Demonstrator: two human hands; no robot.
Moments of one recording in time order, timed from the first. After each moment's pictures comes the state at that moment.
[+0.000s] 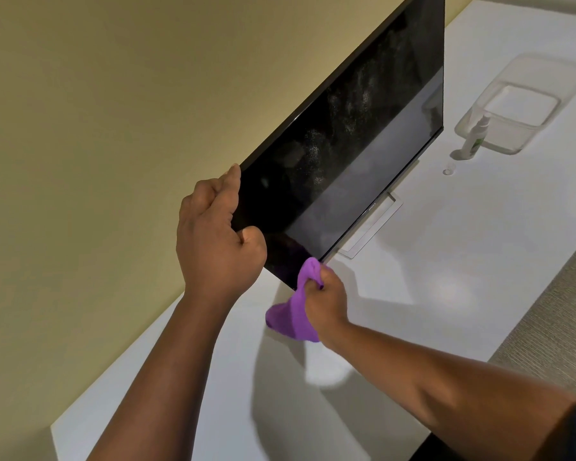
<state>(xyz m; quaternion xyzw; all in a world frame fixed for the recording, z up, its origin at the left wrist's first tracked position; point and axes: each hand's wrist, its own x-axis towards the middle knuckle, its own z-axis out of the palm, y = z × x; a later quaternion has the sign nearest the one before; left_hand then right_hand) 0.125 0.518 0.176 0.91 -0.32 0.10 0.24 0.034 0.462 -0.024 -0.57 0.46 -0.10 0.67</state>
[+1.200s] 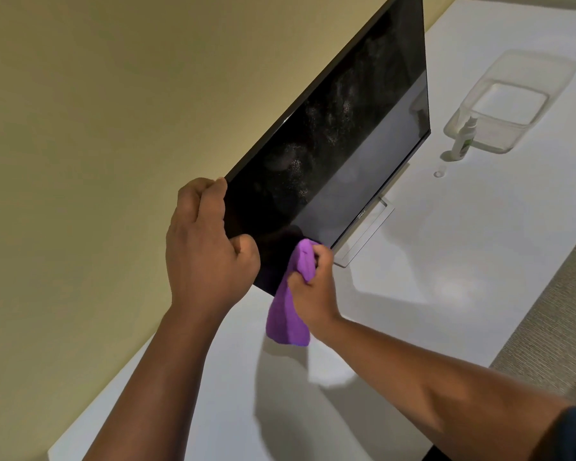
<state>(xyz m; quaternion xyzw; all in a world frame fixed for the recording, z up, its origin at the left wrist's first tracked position) 0.130 0.497 0.180 0.91 -0.36 0.12 0.17 0.050 0.435 0.009 -0.56 0.37 -0.22 0.70</state>
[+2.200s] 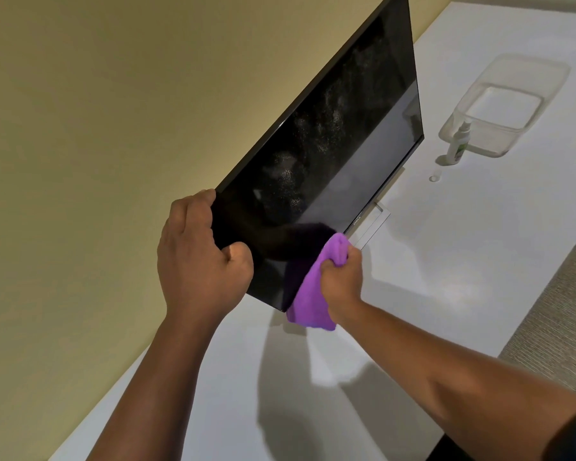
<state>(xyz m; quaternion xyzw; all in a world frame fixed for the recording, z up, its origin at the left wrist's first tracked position) 0.129 0.490 0.179 0.92 -0.31 0.12 0.19 0.047 0.377 -0.006 -0.50 0.54 -0.15 0.66</state>
